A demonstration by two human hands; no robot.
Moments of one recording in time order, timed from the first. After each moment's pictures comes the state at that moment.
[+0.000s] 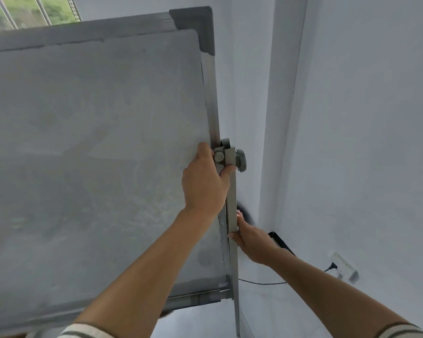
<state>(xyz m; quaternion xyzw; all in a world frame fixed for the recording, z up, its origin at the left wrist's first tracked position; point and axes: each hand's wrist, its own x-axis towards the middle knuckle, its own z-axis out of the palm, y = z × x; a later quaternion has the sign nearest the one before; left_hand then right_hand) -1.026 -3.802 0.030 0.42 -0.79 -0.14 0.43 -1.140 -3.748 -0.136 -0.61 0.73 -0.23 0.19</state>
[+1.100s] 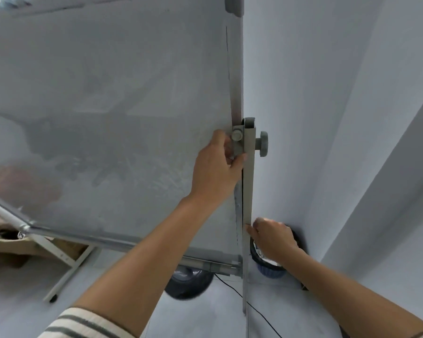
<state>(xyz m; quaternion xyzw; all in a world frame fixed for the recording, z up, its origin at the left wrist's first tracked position) -1.128 -4.026 0.020 0.55 -0.69 -0.15 0.45 -1.274 -4.031 -0.170 -0.74 0.65 -0.10 0.13</state>
